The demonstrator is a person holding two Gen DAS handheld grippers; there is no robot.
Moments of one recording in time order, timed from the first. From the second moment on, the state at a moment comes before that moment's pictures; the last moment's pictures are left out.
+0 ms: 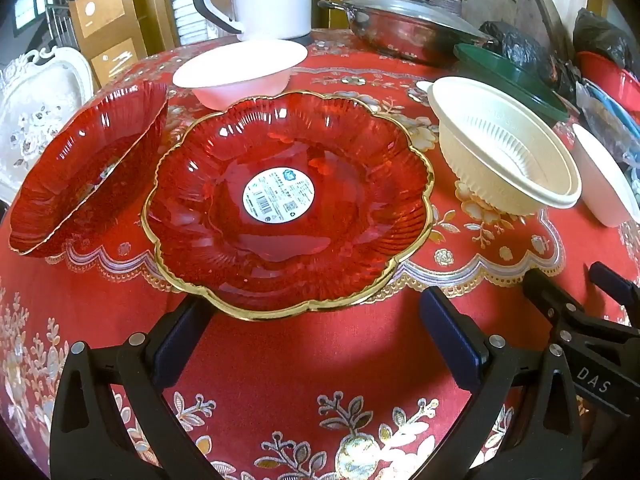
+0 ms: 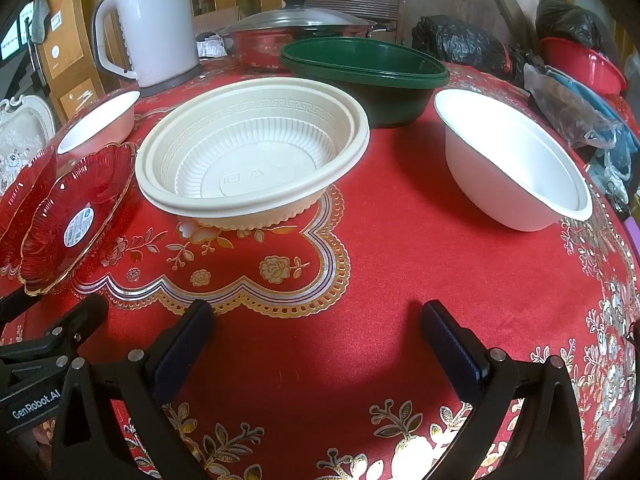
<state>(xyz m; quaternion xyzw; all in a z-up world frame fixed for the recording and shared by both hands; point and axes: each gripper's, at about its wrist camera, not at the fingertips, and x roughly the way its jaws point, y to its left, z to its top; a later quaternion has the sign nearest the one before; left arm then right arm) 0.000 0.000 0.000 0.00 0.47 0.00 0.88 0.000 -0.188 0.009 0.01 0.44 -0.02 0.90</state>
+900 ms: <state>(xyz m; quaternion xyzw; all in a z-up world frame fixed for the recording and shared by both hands) -0.021 0.012 0.016 -0.01 0.50 -0.02 0.86 -0.006 -0.176 0.037 -0.01 0.46 0.02 0.89</state>
